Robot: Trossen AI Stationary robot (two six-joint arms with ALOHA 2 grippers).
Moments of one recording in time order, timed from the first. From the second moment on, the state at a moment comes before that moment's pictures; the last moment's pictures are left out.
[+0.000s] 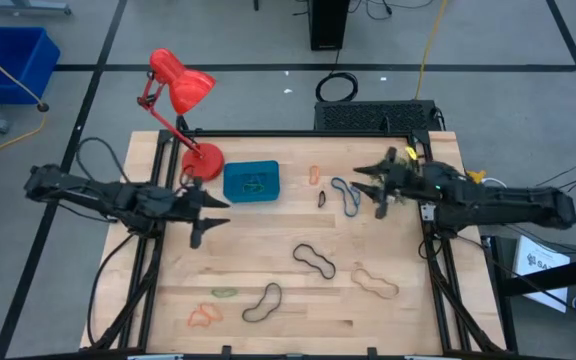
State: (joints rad) left arm -0.22 0.64 0.54 -0.26 -0.27 -0.14; right arm -0.16 0.71 0.49 0.17 0.08 -0.09
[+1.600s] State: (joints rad) left arm -0.22 0.49 0.39 -0.13 -0.37 -0.10; right arm -0.43 1.79 0.90 -0.03 0.13 0.53
